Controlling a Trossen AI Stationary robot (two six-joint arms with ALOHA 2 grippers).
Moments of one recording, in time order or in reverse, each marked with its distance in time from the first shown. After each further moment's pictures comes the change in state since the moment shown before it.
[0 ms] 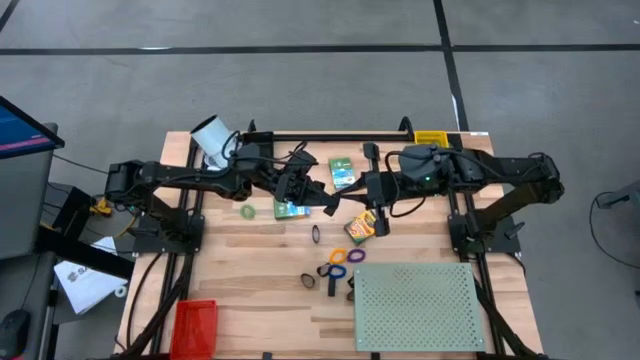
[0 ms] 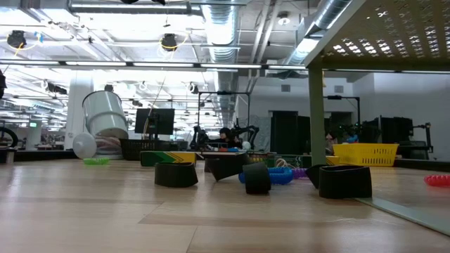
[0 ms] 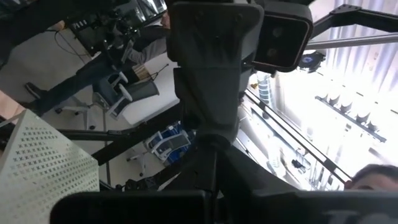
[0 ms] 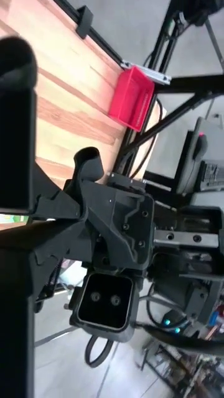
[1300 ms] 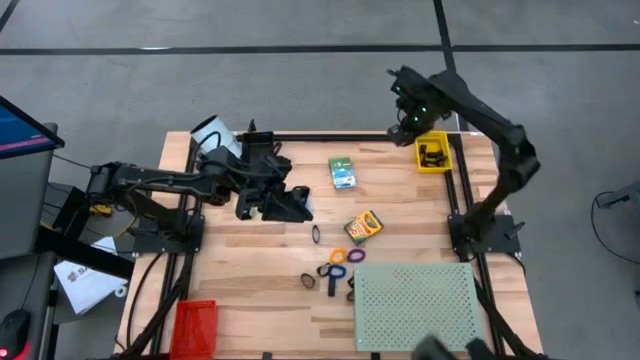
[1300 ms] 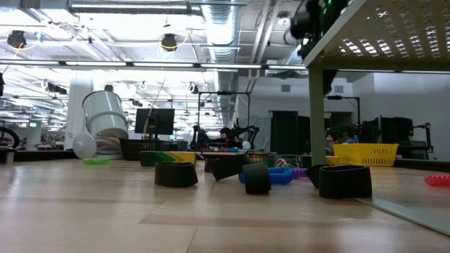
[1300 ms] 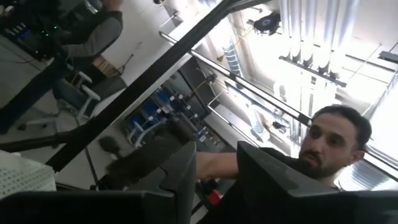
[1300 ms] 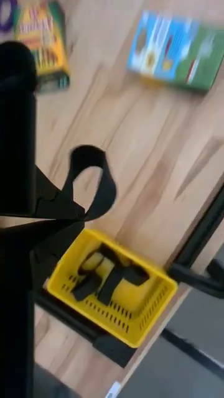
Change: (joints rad) left arm -0.103 -0.162 0.001 -0.054 0.046 0.148; right arm -0.952 0.217 -0.001 -0.839 -0.034 0.518
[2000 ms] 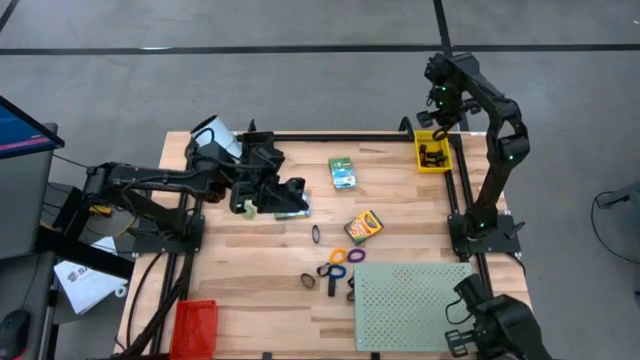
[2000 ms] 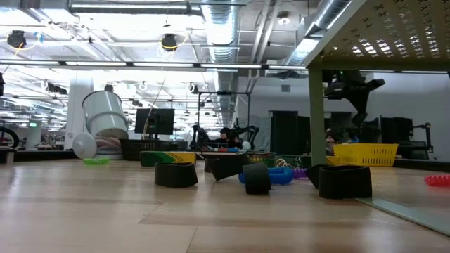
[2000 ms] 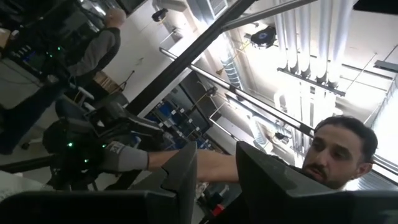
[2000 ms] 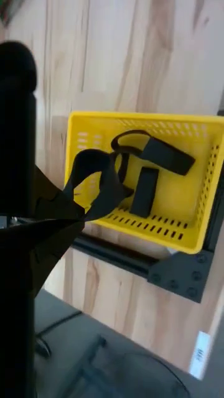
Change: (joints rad) left arm 0.027 -0.035 0.000 0.004 -0.039 0.007; right arm -0.425 0.215 0.021 -0.094 0.016 -0.091
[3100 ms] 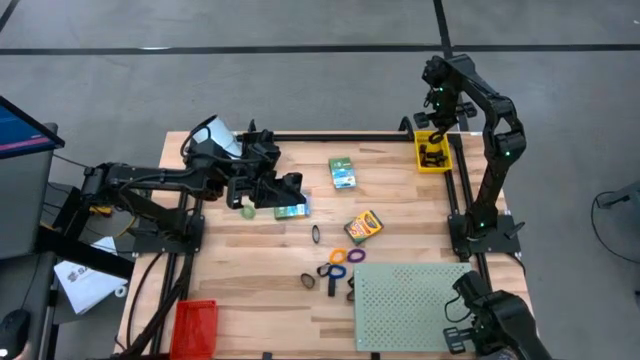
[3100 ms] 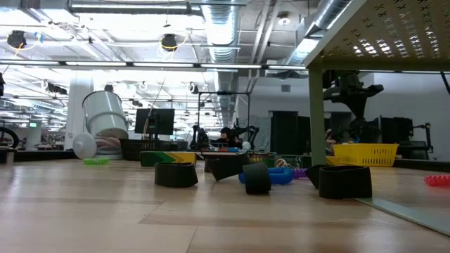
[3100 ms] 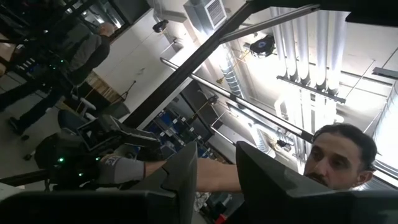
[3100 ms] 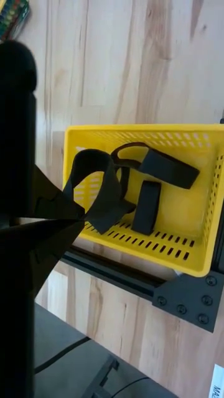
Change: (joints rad) left arm 0.013 -0.019 0.000 0.004 -0.021 -0.003; right arm -0.013 0.046 0.000 0.000 -0.043 0.037
